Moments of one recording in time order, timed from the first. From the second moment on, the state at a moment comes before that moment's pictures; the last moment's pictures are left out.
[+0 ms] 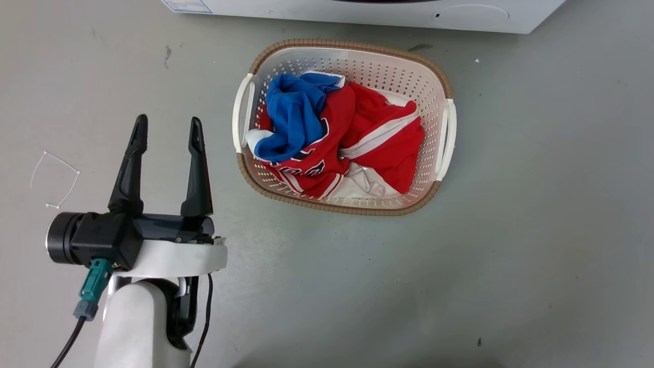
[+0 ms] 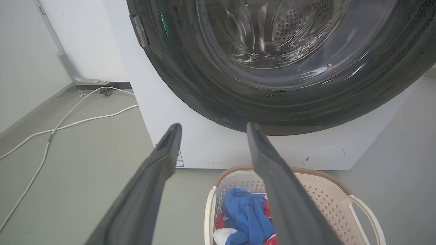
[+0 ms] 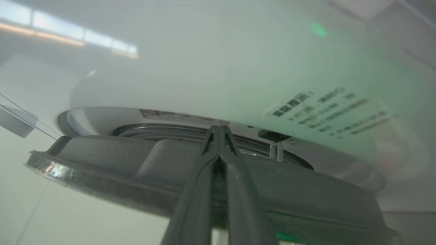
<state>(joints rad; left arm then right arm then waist) -0.27 0.05 0.01 -0.06 -0.08 -0.06 -0.26 -1.26 -0.37 0.10 0.61 1.52 0.13 0.39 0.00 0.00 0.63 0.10</state>
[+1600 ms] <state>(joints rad) -0.12 0.05 0.01 -0.02 -0.04 -0.06 -0.26 -0.57 -0.28 0.31 0.19 1.59 0.13 0.68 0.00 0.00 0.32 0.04</state>
